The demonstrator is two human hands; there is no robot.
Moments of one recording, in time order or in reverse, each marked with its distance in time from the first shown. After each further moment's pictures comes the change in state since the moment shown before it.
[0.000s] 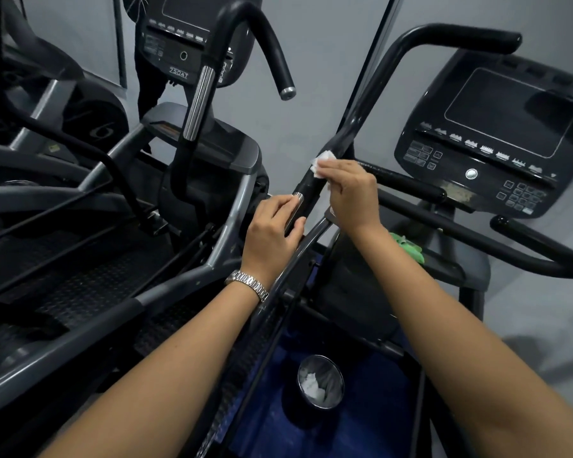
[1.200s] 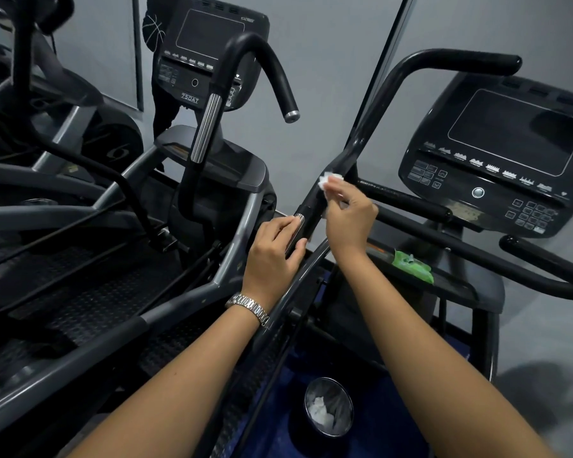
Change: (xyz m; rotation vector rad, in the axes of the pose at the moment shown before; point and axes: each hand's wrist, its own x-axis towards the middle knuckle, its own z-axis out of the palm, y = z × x) left_hand -0.001 0.002 0.001 0.034 0.015 0.007; right_hand -0.004 -0.020 0.015 0.325 0.207 0.488
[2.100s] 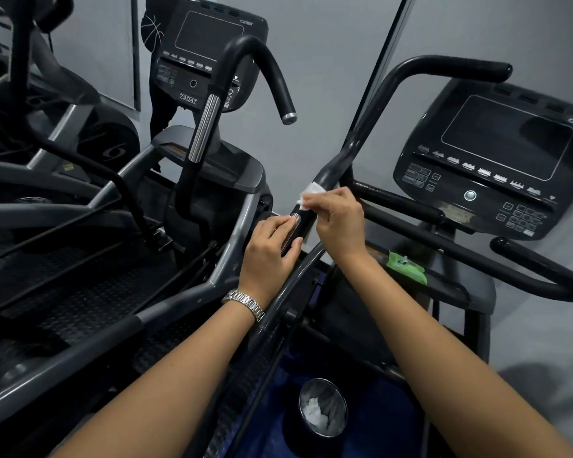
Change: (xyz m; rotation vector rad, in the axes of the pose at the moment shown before) left_hand 0.001 0.001 -0.002 -0.014 -0.011 -0.022; right_hand 0.000 0.000 -0.016 -0.235 -0.264 -0.331
